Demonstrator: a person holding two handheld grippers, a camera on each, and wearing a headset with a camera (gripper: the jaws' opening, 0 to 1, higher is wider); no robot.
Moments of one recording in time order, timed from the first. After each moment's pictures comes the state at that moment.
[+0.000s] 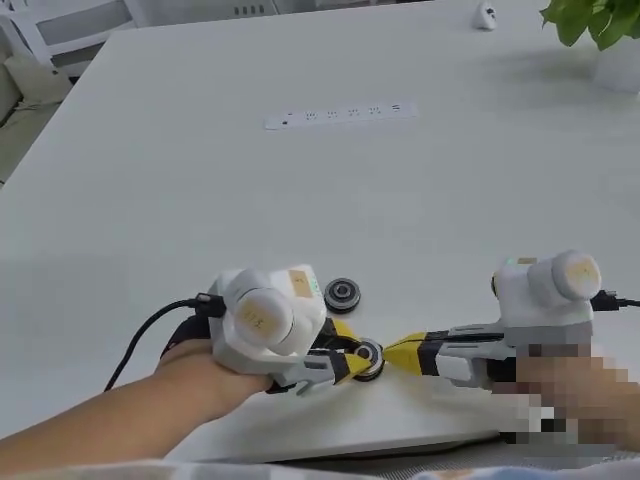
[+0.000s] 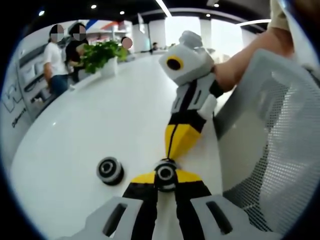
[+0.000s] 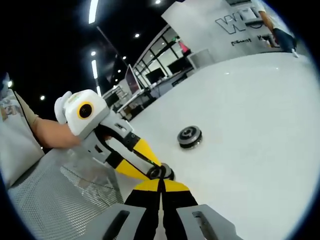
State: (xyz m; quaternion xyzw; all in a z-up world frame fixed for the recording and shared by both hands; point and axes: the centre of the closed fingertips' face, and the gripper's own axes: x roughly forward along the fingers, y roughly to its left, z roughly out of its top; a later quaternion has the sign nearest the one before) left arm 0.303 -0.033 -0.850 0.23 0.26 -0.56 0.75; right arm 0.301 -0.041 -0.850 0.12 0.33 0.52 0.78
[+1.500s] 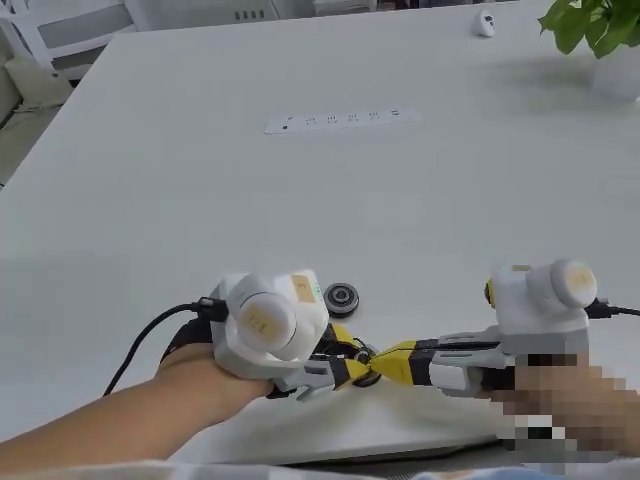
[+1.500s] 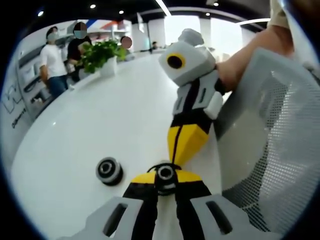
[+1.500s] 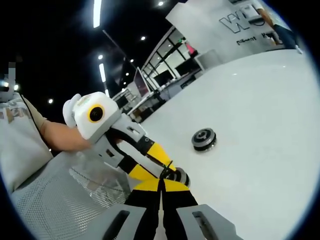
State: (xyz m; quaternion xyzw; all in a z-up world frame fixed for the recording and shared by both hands) left arm 0.303 -0.034 -0.851 0.24 0.27 -0.56 0.75; right arm 0.292 -0.031 -0.837 0.15 0.31 0.55 0.76
